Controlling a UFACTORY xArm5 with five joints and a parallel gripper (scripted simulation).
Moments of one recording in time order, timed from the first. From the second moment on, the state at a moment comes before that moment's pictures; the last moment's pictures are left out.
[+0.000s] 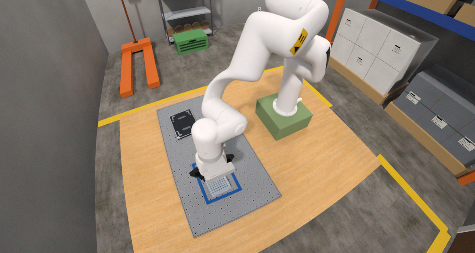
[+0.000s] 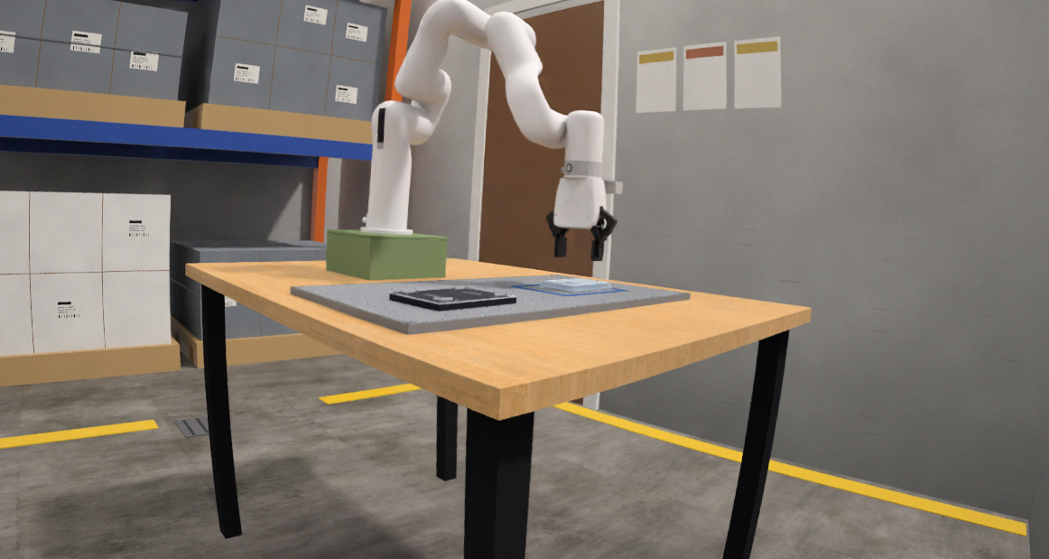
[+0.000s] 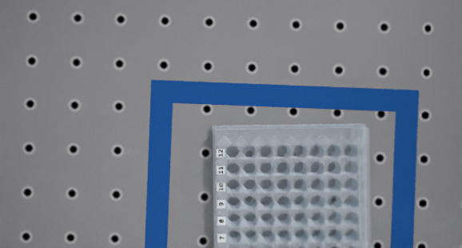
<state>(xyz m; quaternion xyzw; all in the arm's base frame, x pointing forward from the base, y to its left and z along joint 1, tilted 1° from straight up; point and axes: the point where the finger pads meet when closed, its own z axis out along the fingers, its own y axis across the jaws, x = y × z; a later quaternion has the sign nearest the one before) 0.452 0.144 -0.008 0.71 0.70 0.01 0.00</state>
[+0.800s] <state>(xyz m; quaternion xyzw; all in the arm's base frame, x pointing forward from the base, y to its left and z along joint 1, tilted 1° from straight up) 0.453 0.144 -0.038 0.71 0.70 0.01 0.00</state>
